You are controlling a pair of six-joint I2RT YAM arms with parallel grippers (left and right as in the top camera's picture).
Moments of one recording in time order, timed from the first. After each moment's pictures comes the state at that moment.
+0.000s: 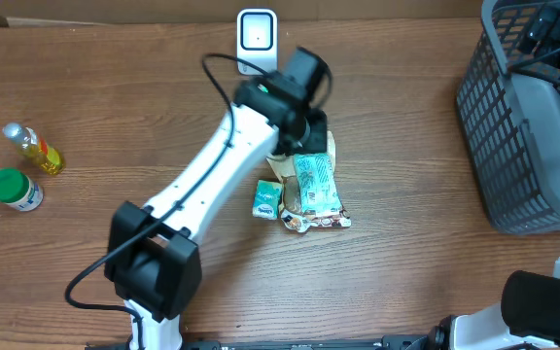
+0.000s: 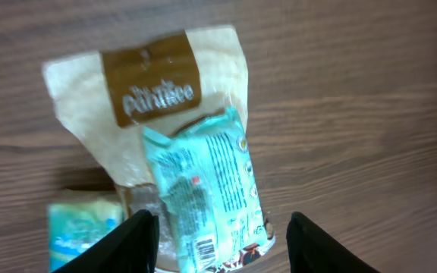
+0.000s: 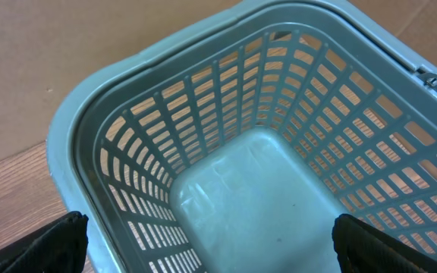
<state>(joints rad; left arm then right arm) -0.60 1.97 1.76 -1.00 0.10 -0.59 -0.26 1.70 1.99 -1.01 0.18 0.17</state>
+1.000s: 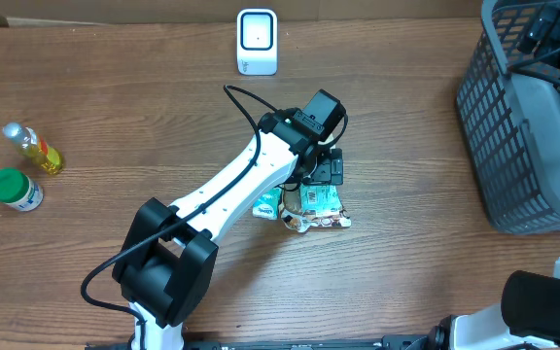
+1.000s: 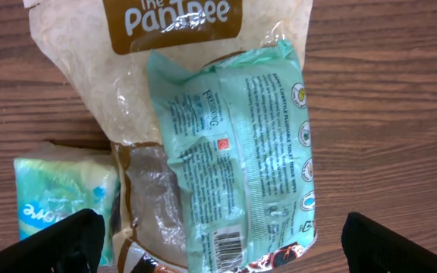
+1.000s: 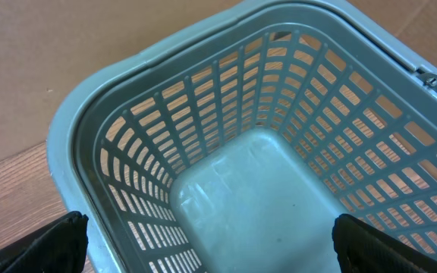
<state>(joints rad) -0.67 1.97 1.58 -0.94 0.03 -0.69 -0.26 1.70 1.99 -1.01 0.18 0.17</state>
